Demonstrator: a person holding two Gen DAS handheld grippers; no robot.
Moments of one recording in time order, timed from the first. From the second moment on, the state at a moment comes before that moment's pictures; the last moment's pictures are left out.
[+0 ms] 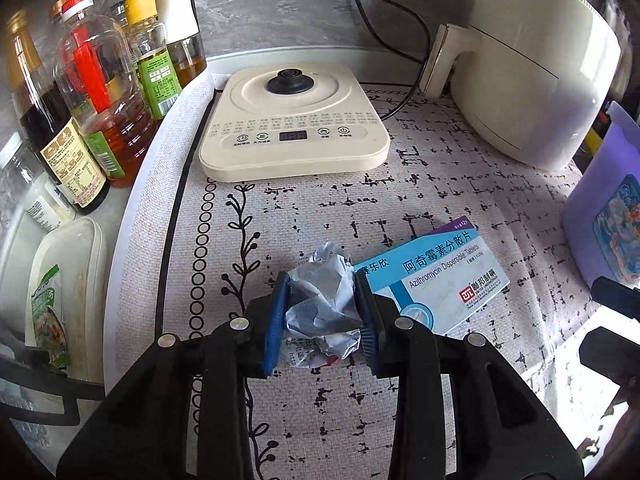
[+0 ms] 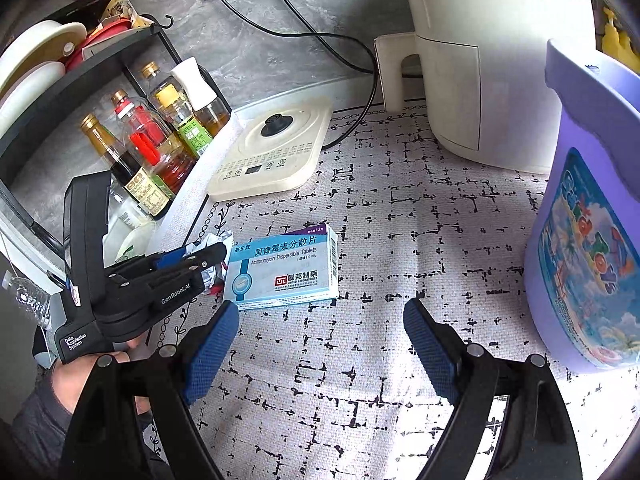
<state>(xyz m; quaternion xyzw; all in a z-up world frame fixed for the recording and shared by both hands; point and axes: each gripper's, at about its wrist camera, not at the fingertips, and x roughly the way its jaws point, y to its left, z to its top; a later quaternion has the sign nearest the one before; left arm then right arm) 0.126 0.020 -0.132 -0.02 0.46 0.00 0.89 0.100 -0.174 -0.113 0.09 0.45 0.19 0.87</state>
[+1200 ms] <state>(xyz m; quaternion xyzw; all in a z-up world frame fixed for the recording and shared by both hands) 0.108 0.039 -0.119 -0.01 0.45 0.01 0.89 0.118 -0.137 -0.163 0.12 0.48 0.18 0.85</state>
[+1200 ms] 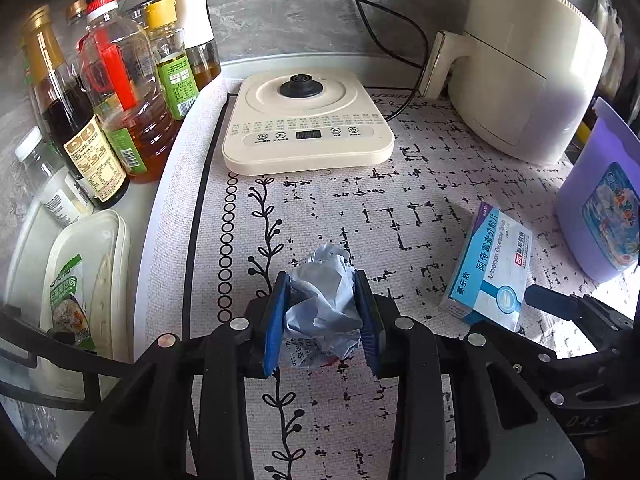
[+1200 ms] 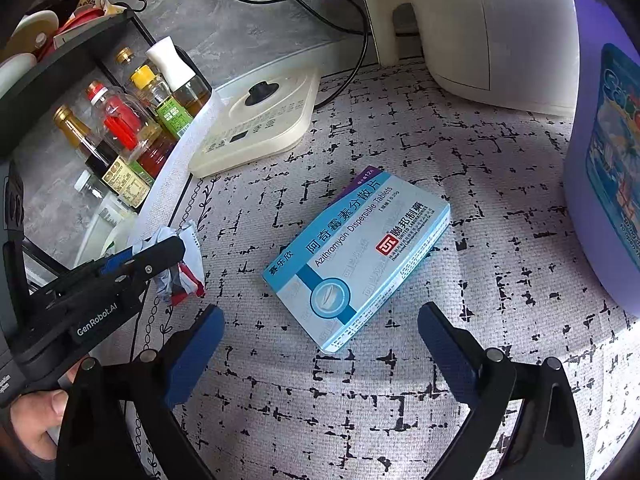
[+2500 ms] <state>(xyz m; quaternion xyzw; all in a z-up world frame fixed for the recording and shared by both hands) 0.131 0.038 -0.109 -0.01 0.43 0.03 0.90 0.129 -0.135 -0.140 0.06 0.44 0.13 0.89</state>
